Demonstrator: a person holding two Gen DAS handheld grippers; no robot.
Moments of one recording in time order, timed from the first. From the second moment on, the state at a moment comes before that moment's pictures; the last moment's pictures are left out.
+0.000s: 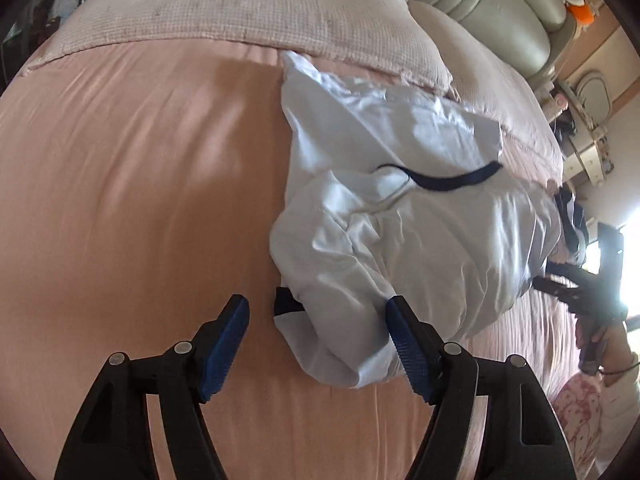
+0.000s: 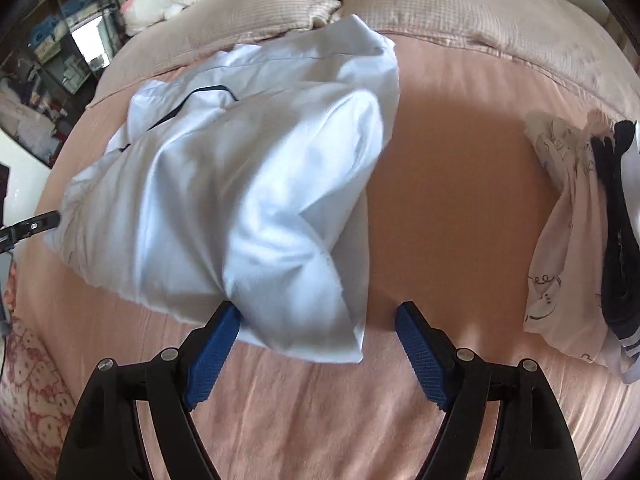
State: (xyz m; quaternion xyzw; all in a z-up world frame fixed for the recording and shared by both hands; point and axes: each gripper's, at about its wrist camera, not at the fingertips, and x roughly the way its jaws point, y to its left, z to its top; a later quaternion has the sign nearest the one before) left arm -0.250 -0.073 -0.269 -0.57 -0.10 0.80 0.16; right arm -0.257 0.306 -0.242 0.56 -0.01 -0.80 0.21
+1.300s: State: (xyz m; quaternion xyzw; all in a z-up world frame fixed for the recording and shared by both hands) left arm -0.261 -0.064 -0.268 -0.52 -0.17 0.79 0.27; right arm -0.252 0.306 -0.278 0.54 -0.25 -0.74 0.32
